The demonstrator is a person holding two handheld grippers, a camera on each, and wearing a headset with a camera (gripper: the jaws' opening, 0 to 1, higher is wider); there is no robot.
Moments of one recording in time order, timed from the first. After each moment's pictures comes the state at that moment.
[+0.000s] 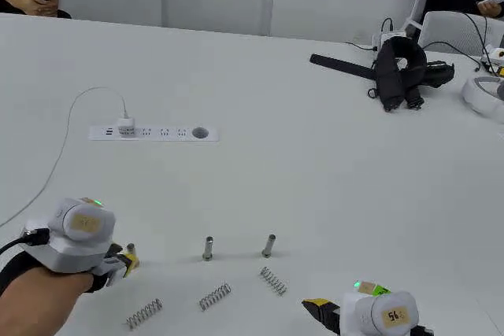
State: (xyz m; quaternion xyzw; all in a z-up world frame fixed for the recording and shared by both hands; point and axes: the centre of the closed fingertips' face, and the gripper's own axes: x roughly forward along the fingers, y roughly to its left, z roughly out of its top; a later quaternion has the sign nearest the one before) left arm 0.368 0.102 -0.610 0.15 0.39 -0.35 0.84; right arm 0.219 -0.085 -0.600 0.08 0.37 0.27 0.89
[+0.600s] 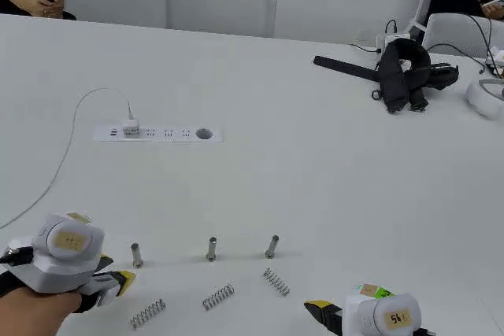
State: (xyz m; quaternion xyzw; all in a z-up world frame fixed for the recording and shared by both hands) left arm 0.349 0.116 -0.611 0.13 0.40 -0.35 0.84; right arm 0.219 -0.083 -0.600 0.08 0.36 0.27 0.89
